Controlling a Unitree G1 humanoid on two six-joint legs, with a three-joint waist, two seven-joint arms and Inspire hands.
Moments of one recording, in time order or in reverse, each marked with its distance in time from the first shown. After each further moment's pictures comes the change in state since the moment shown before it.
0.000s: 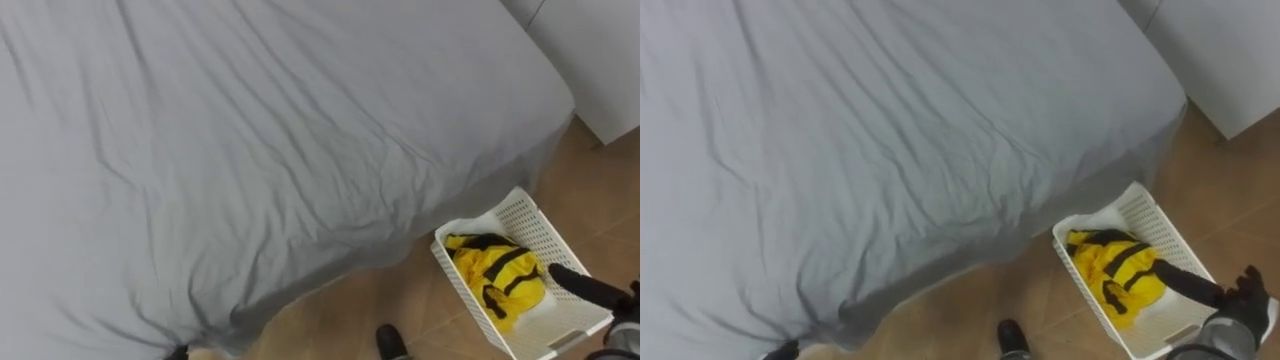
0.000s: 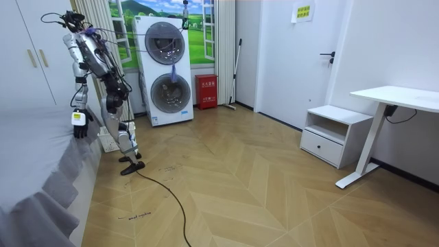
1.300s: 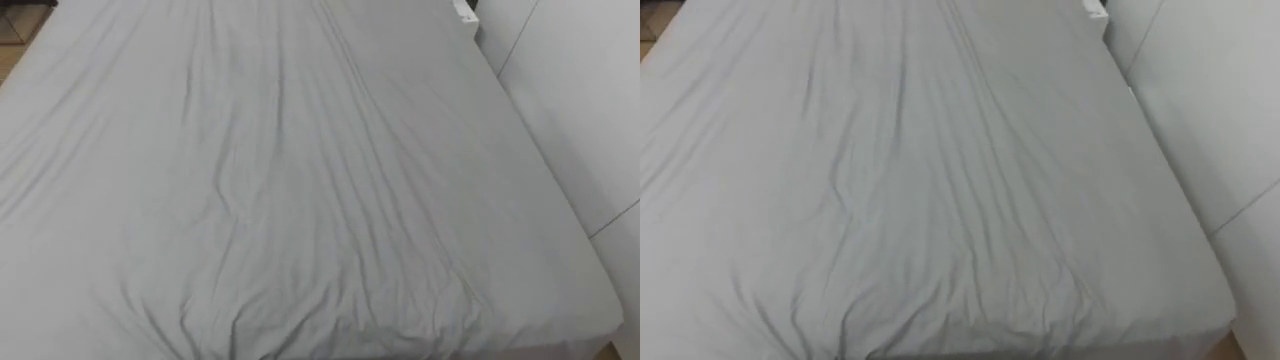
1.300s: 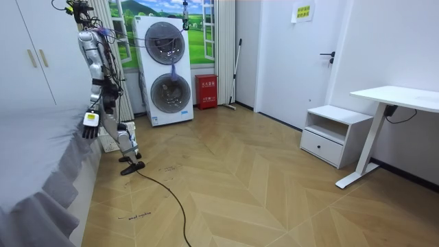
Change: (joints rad) left arm 0.098 -0.099 0.200 0.076 0.453 0.000 0.097; right arm 0.152 0.303 0.276 0.208 -0.229 0.107 0.332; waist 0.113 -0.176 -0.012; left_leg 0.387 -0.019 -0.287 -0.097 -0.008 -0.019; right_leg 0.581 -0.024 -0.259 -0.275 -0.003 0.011
